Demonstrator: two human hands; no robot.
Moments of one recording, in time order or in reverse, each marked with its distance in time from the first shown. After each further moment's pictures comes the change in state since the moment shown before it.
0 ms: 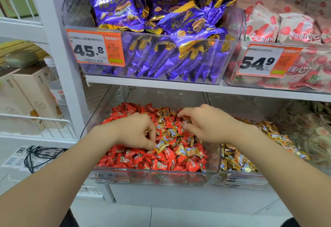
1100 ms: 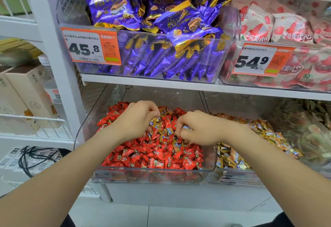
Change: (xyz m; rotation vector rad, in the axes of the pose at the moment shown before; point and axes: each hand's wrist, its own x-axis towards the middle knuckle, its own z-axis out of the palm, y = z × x) left_hand 0.007 0.025 -0.002 -0.328 0.413 -0.124; right_hand 0.003 -0.004 0.007 0.220 -0.217 0.059
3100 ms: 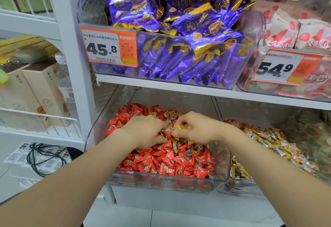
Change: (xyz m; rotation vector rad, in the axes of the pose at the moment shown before) left_hand 0.003 -0.018 0.007 0.690 -0.318 0.127; right_hand 0.043 -0.007 0.009 0.201 0.000 0.121
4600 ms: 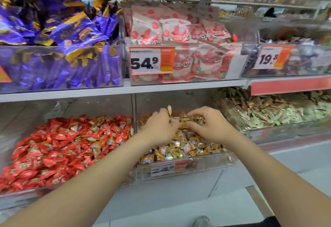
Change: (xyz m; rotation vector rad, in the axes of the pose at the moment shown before) left_hand 0.091 0.253 -0.040 -0.631 0.086 -0.094; right_hand -0.189 0.200 -0.035 0.029 0.570 0.224
